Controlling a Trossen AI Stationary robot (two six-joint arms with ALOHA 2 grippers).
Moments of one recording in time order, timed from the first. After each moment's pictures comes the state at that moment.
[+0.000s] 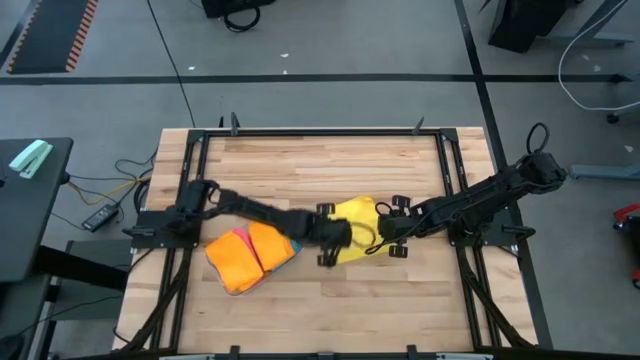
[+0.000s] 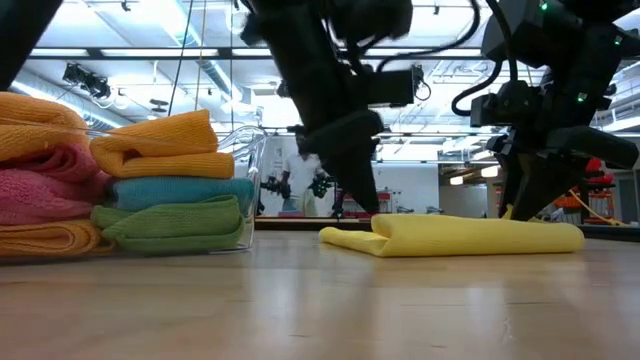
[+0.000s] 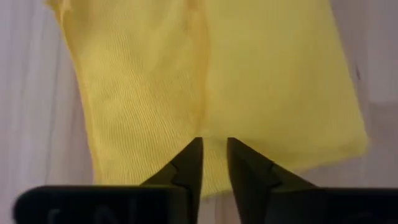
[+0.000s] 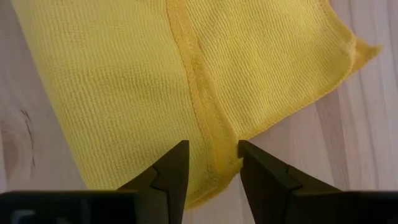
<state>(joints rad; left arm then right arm) -0.18 2.11 1.55 -0.52 -0.34 -0.05 0.24 1.35 0.61 -0.50 0.32 0.28</state>
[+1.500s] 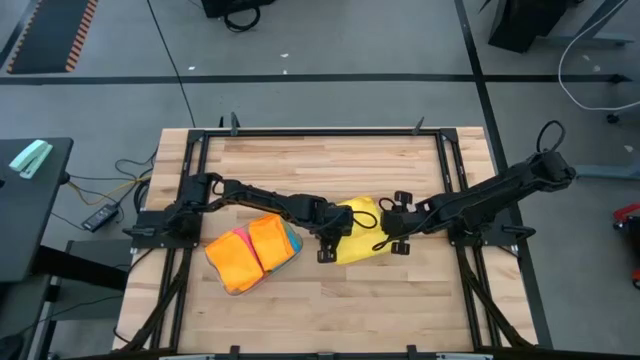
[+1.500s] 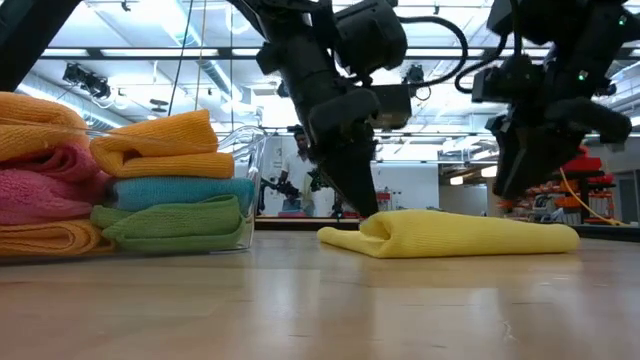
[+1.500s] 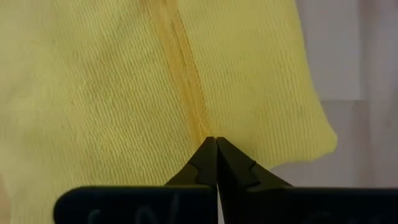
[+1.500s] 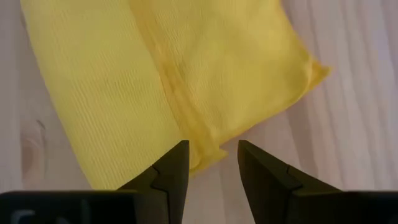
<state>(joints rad) -0.06 2.13 1.55 -0.51 0.07 -0.06 0.24 1.25 0.63 -0.55 0.35 0.26</state>
